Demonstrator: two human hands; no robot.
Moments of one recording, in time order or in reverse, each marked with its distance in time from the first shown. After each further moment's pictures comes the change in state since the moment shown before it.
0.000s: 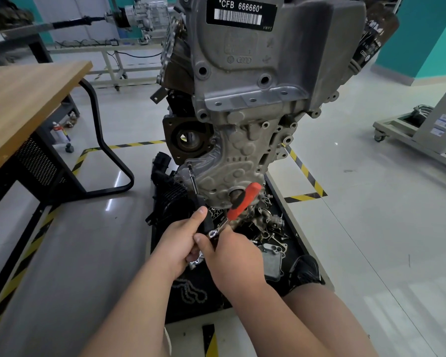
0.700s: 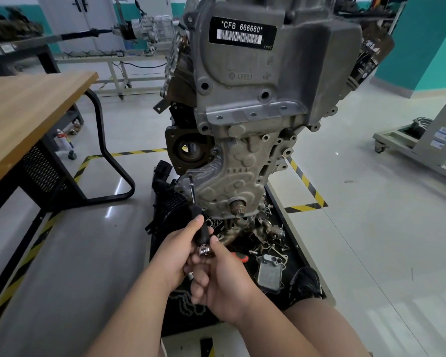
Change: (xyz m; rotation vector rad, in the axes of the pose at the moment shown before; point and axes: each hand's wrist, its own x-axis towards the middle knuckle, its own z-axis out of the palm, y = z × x) left_hand -0.007 0.007 0.004 -0.085 -0.020 -0.032; right_hand -0.007 -0.014 -0.006 1.510 -0.575 0.504
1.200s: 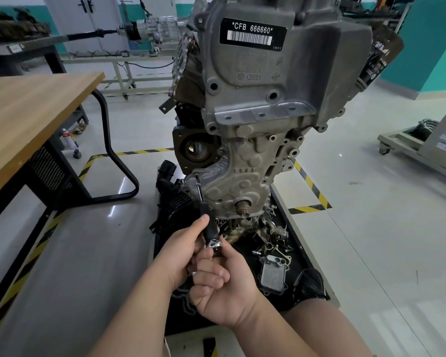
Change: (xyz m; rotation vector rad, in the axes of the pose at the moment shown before) left_hand -0.002 0.002 -0.004 0.025 -0.003 -0.025; right_hand 0.004 0.004 0.001 0.516 -0.251 0.180
